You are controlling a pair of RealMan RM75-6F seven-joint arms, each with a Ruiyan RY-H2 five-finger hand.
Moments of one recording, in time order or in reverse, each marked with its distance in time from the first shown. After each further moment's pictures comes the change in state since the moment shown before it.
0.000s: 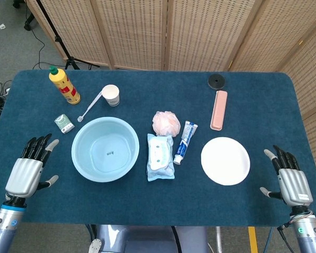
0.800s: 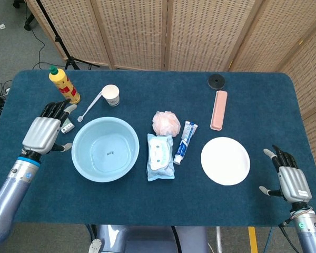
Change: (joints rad) left arm -0.361 0.162 -0.262 -0.088 -0.538 -0.413 0.090; right arm 0.029 -0.001 0.011 0.048 0.037 -0.085 0.108
